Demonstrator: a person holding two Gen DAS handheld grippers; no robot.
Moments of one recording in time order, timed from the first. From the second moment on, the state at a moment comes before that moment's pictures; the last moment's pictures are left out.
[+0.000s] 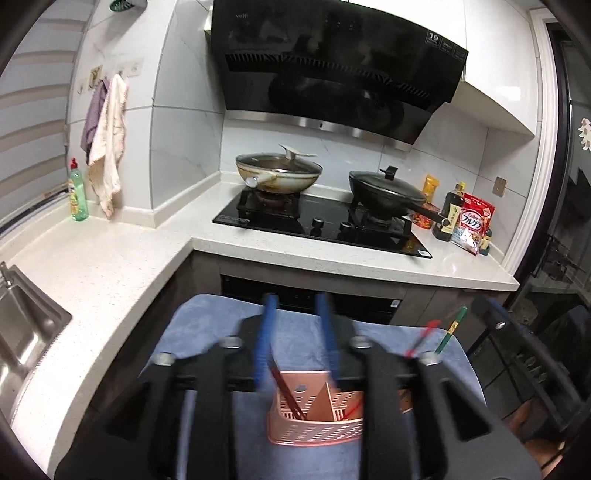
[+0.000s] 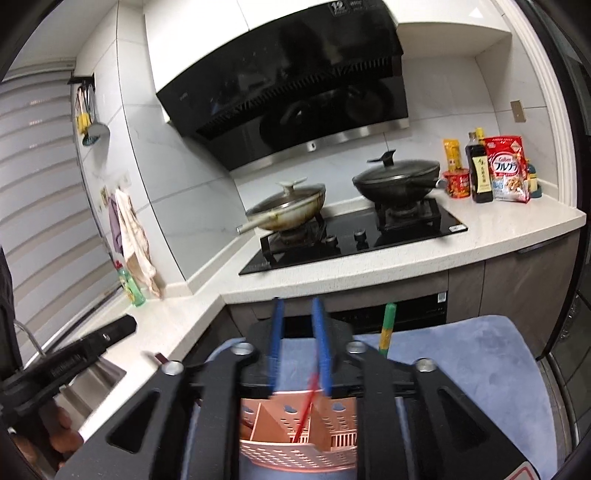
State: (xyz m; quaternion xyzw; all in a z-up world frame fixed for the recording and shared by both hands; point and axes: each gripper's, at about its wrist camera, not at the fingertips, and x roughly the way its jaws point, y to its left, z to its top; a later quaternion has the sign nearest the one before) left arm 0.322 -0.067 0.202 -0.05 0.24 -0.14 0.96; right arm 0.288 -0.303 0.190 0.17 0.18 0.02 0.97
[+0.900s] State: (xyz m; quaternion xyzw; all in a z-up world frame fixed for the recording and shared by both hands) left arm 0.148 -0.026 0.103 0.02 0.32 -0.10 0.94; right arm 0.067 -0.257 0.115 0.07 0.27 0.00 0.96
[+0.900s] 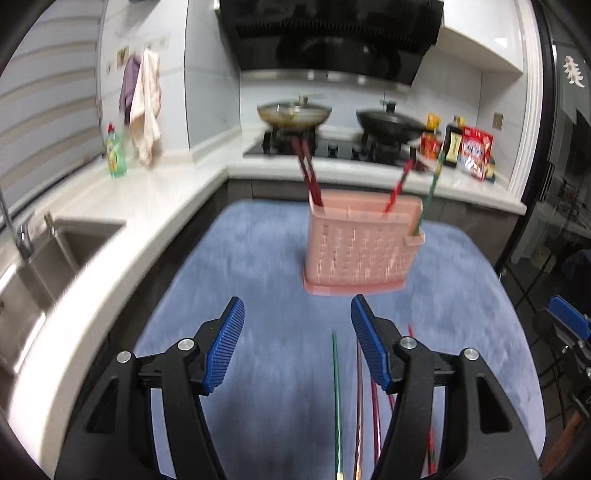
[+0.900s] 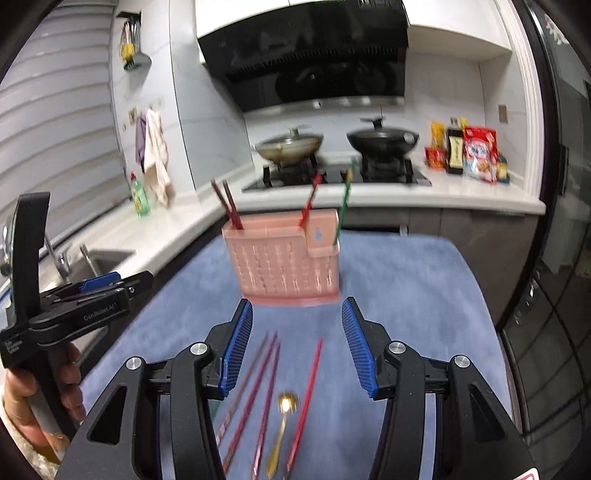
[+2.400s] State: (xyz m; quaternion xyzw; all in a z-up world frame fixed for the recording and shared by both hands) left arm 0.074 -0.017 -0.026 0.02 0.43 -0.10 0.90; right arm 0.022 -0.225 -0.040 0.09 0.41 -0.02 0.91
